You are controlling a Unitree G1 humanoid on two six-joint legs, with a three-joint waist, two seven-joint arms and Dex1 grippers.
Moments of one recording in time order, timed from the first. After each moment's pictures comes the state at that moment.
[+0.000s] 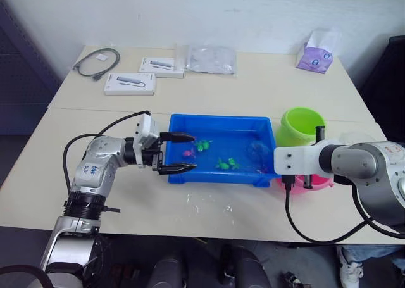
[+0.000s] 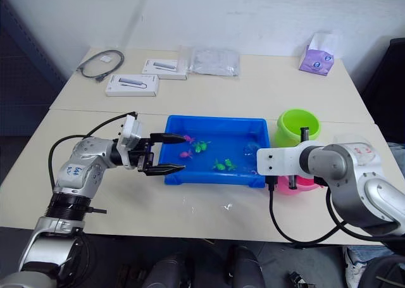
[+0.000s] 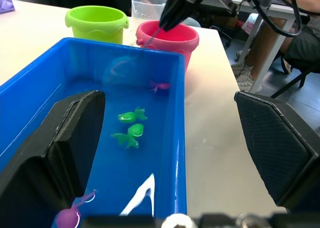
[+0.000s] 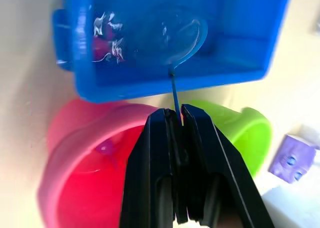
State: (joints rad) left arm -0.58 0.52 -0.04 0.20 -0.44 0.23 -1.27; right arm -0.50 -1.21 0.38 -0.63 -0.29 0.69 1.06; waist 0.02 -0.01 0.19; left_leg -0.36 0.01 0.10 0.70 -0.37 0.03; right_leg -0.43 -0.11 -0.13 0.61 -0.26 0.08
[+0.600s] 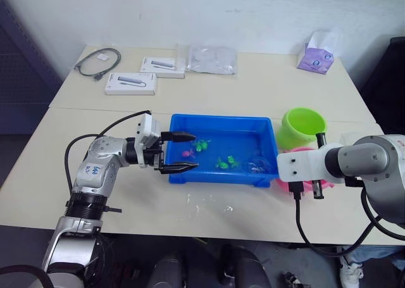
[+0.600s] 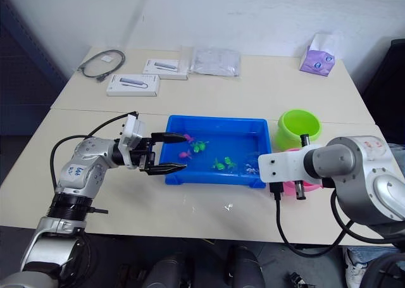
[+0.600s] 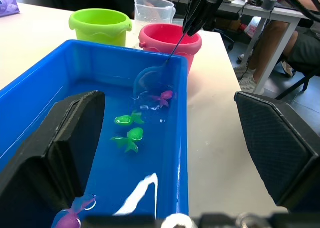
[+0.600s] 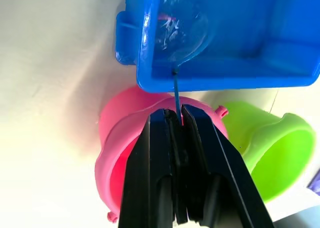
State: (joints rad) left arm -0.58 0.51 -0.04 0.20 -0.44 0.23 -1.25; right arm -0.53 -1.22 0.34 -0.67 -0.24 0.79 1.26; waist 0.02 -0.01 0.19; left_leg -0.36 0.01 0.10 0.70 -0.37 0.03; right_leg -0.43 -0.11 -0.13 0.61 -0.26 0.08
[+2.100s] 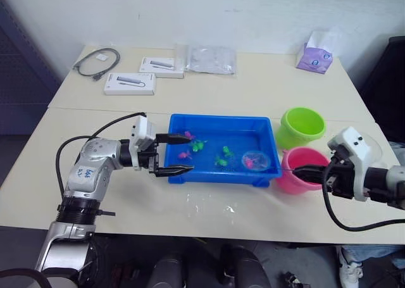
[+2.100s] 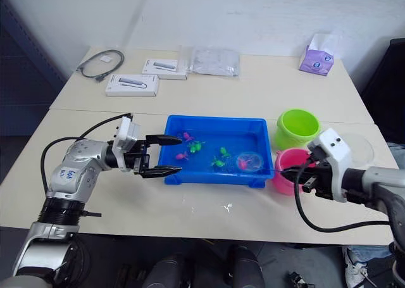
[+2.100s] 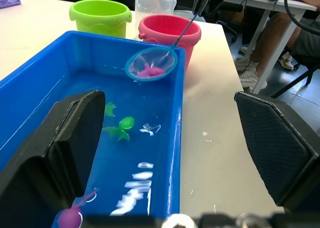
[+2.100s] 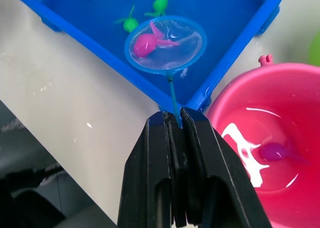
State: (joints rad) left arm -0.54 0.55 -0.02 0.14 -0.45 0.26 -1.26; right arm -0.14 -0.83 -0.51 -0.65 0.55 1.35 0.94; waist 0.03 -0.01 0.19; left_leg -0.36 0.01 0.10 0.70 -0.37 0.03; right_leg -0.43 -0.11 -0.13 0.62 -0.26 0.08
